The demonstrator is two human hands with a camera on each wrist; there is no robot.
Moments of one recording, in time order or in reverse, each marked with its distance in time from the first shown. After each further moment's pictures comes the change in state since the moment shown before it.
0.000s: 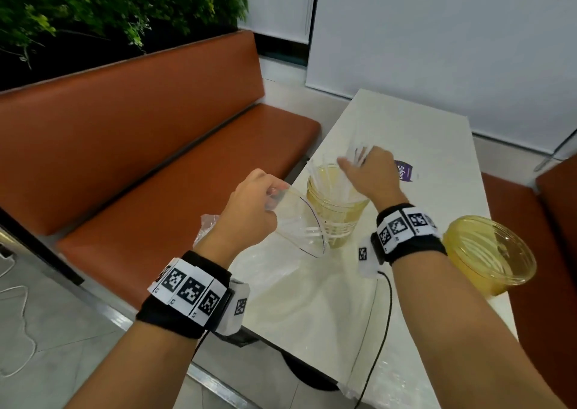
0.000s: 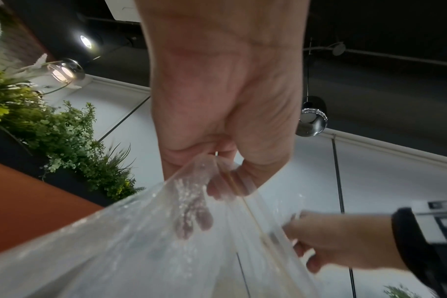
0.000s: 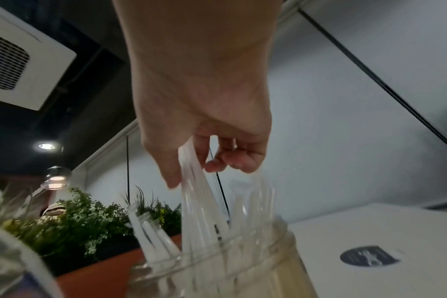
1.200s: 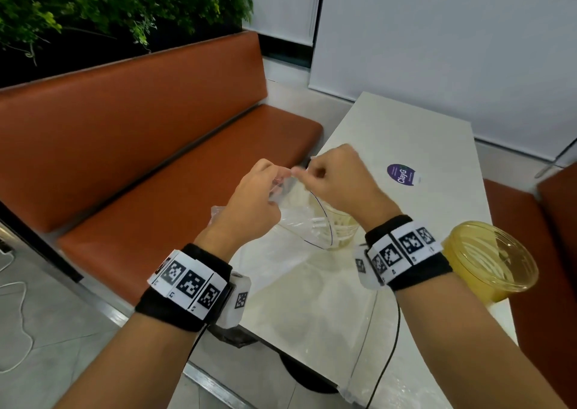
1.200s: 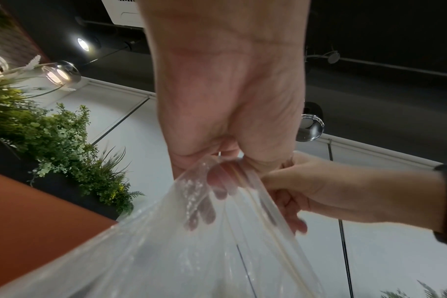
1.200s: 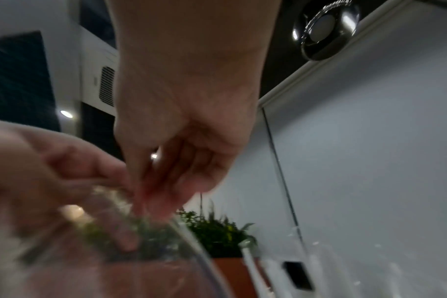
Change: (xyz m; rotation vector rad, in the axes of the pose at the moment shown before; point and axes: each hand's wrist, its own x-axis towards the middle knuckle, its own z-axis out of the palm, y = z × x) left_hand 0.004 0.009 -0.013 -0.045 0.001 0.078; right_hand -0.053 -0.077 -0.018 -0.016 -0.133 -0.630
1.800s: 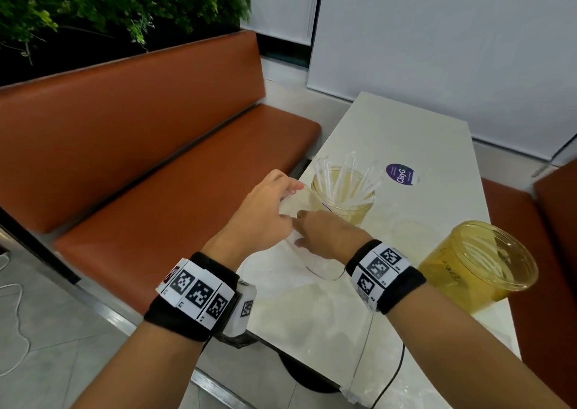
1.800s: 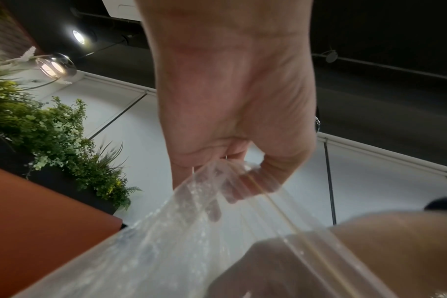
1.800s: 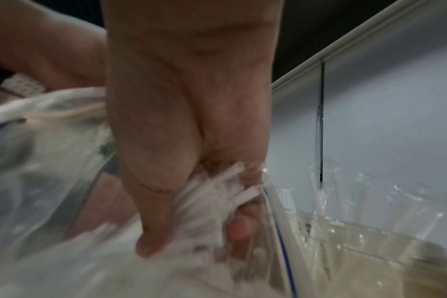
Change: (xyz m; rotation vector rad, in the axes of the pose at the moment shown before) left_hand -0.004 -0.008 0.015 -0.079 -0.128 0.021; right_hand -0.037 -0.009 0.058 -0.465 -0.807 -0.001
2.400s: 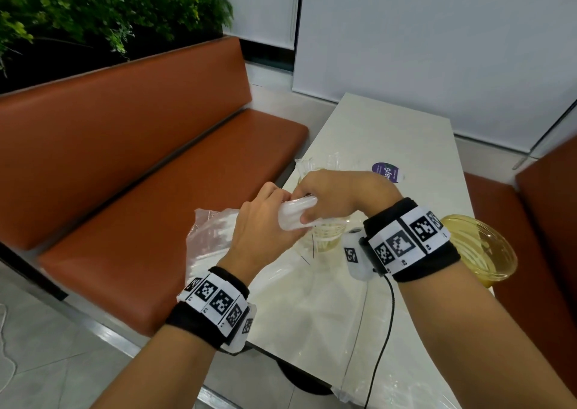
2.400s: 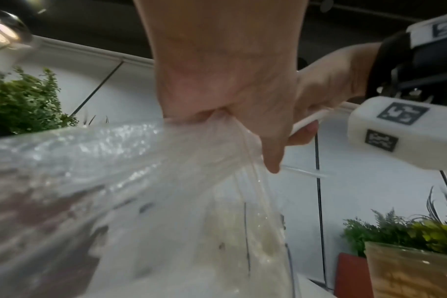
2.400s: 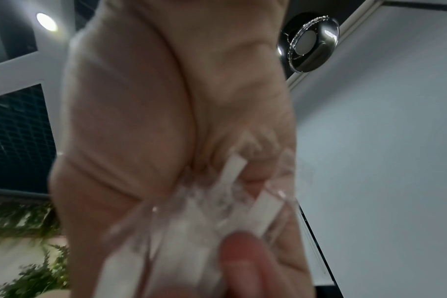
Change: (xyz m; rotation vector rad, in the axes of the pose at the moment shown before) left_hand 0.006 -0.003 0.044 0.280 0.220 0.024; right_hand -0.040 0.039 -0.083 0.372 -0.045 0.015
